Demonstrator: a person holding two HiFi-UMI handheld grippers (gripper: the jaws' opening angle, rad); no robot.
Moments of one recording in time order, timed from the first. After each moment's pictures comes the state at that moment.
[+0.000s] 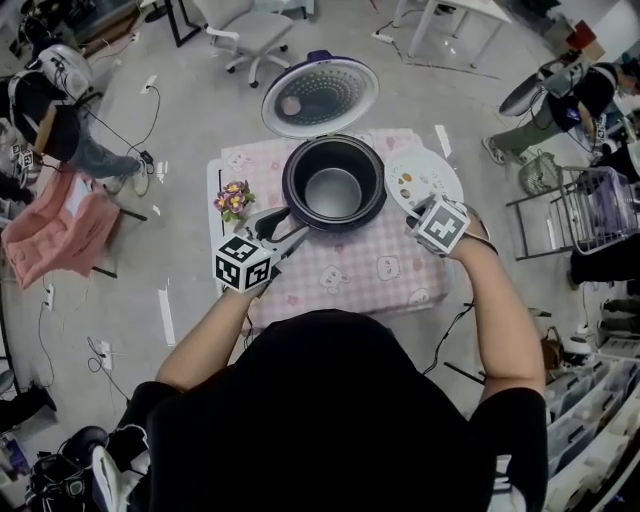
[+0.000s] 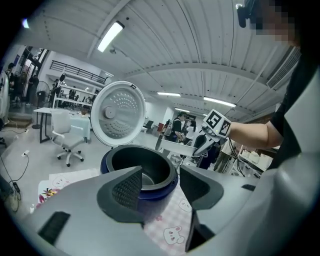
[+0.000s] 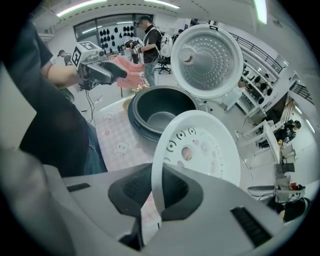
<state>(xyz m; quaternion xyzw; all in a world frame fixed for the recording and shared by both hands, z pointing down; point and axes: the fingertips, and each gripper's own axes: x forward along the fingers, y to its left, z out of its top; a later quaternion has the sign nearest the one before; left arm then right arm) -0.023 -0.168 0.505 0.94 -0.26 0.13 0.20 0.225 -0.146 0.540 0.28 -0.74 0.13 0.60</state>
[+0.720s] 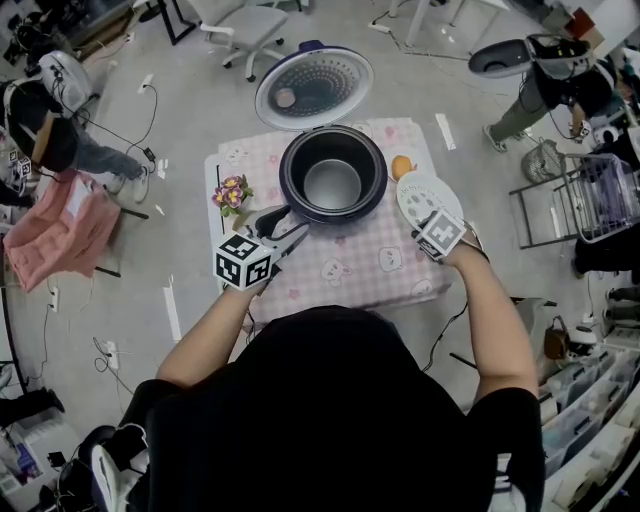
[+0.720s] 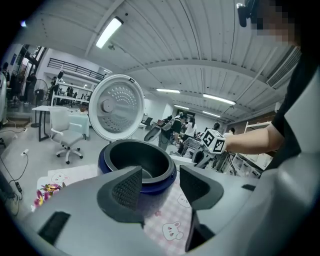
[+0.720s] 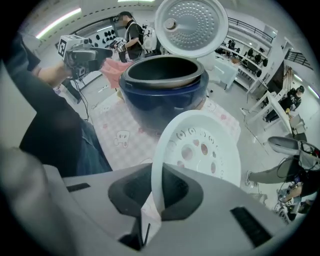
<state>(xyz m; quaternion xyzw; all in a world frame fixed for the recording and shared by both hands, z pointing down) -0.016 -0.159 0.519 0.93 -0.25 0.15 0.20 0.263 -0.098 0.640 0.28 -0.73 0.24 0.58</state>
